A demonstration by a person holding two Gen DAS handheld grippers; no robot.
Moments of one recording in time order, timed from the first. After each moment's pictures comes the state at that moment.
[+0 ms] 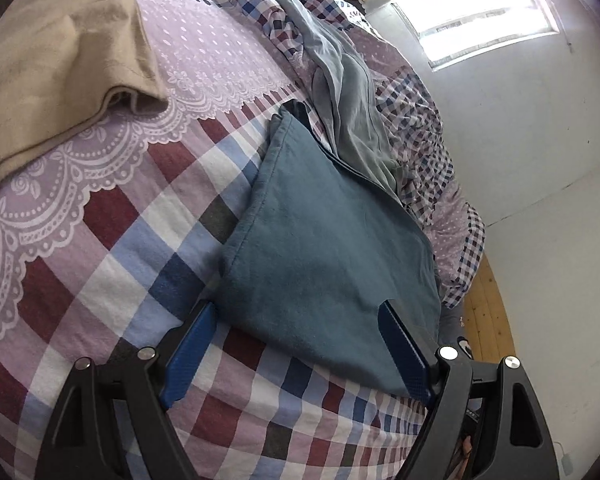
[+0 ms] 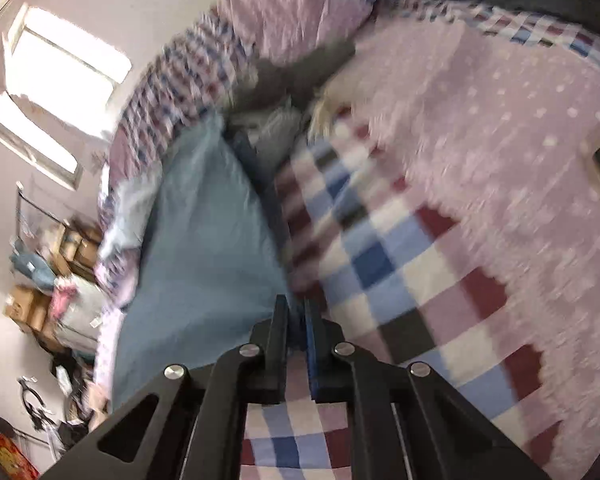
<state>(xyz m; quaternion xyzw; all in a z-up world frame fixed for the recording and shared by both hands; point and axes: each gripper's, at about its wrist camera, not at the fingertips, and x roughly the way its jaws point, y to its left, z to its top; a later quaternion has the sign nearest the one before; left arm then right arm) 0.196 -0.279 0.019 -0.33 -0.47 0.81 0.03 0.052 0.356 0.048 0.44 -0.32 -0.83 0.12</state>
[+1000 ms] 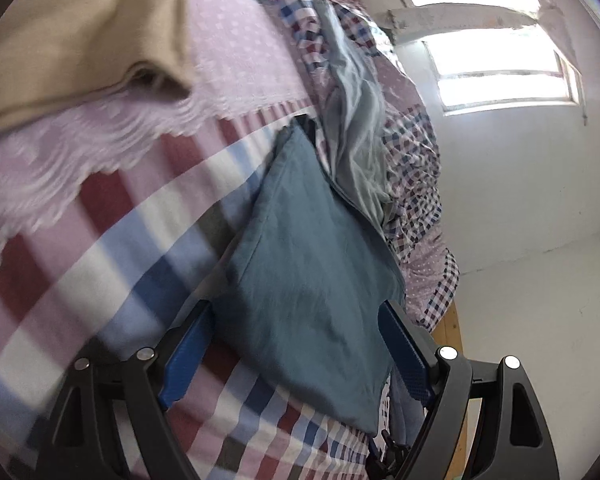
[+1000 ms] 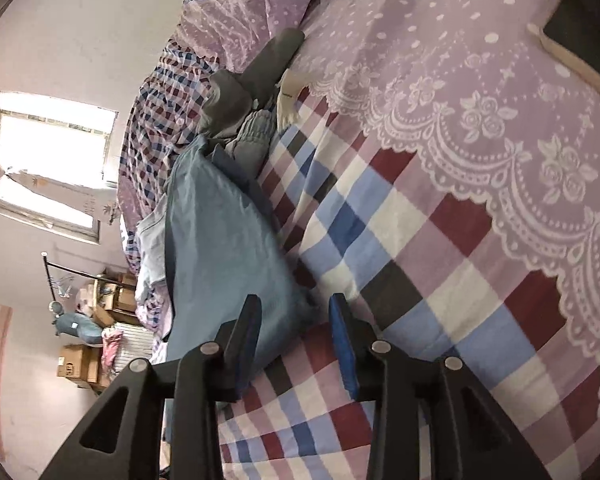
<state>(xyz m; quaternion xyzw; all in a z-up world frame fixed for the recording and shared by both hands) 0.193 -0.293 0.009 -0.30 -0.58 0.76 0.02 0.067 0.373 0.016 0.43 -0.46 -0.77 0.12</state>
